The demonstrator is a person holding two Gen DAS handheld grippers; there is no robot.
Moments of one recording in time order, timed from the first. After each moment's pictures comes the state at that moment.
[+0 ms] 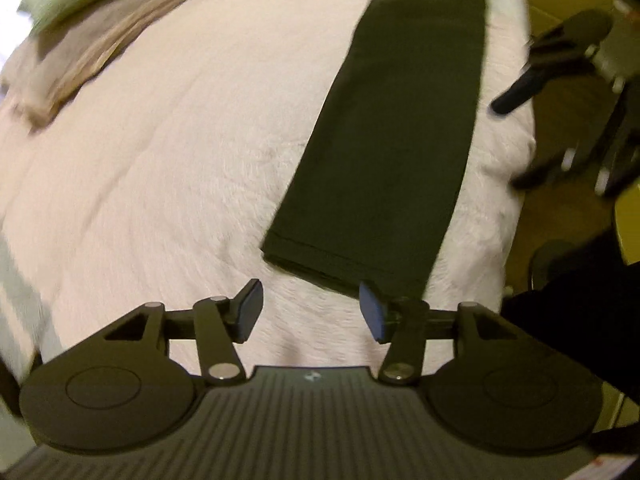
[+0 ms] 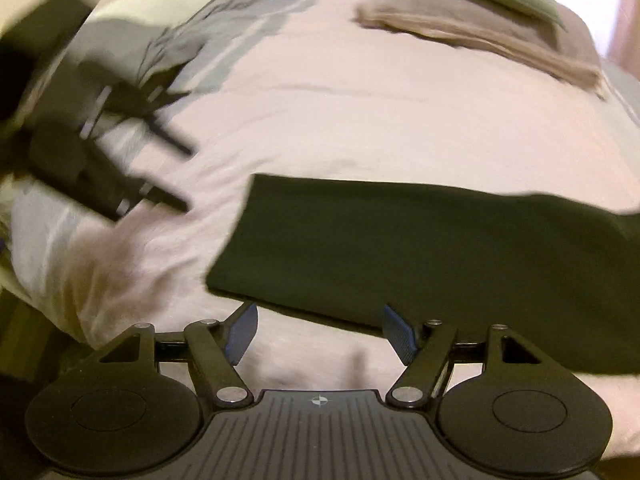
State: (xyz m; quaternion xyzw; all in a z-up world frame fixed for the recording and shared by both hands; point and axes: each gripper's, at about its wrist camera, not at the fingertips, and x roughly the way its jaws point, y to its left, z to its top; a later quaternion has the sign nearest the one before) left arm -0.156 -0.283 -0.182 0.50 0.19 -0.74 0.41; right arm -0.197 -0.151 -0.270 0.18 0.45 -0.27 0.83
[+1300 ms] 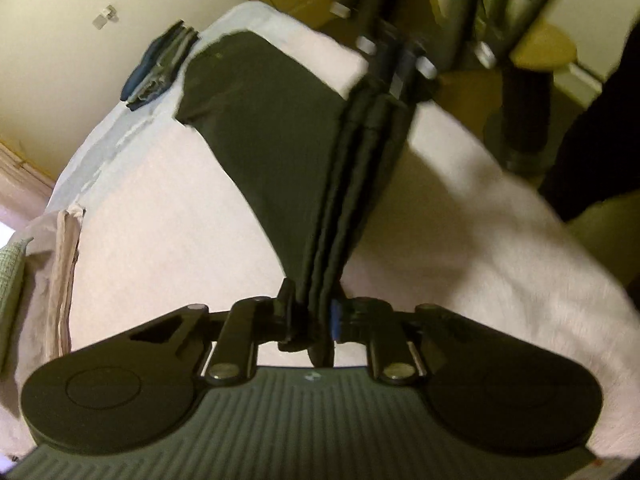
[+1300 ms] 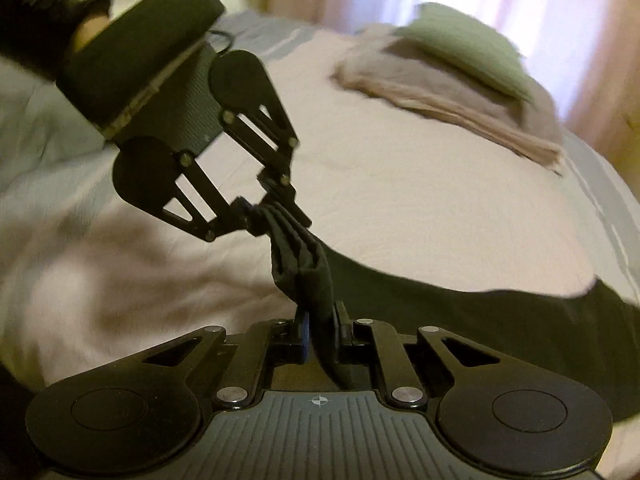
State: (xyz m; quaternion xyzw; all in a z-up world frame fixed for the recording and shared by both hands) left arm -0.168 -0.344 -0.191 0.48 -0.18 -0.85 0.12; right arm -0.153 -0.154 -0.213 0.11 0.40 -0.36 0.84
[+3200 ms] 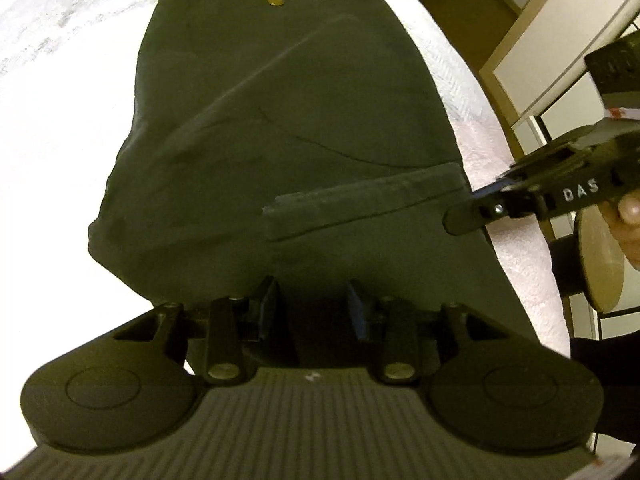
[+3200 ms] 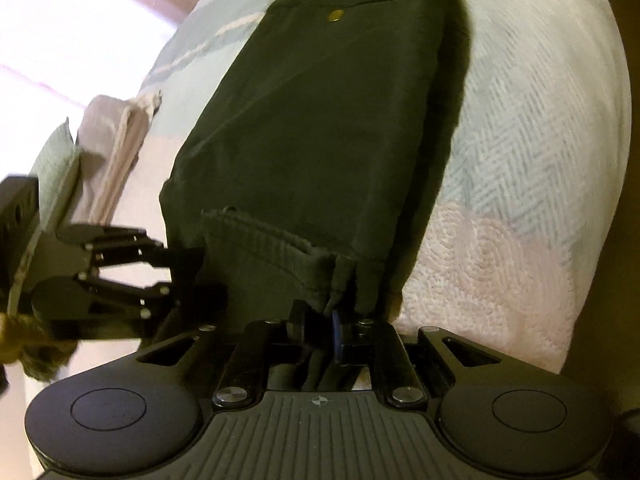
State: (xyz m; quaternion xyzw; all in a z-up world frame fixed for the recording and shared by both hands) left arm -0.567 -0.629 -0.303 0.58 0.11 -0.81 0.05; right arm -0.572 -0.374 -0.306 0.60 0.10 -0.55 0.58
